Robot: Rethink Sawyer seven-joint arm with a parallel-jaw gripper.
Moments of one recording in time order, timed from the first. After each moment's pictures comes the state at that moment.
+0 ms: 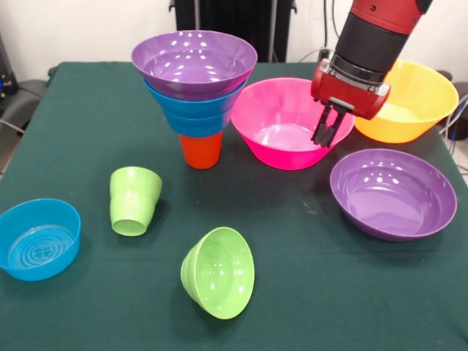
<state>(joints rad) 0.31 -0.36 -0.41 1.56 0.27 0.30 2.10</state>
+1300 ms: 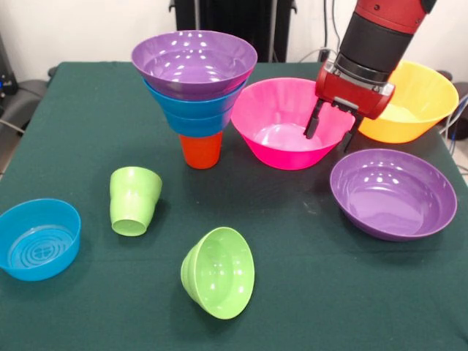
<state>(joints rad) 0.32 -0.36 -0.41 1.56 0.29 0.30 2.10</state>
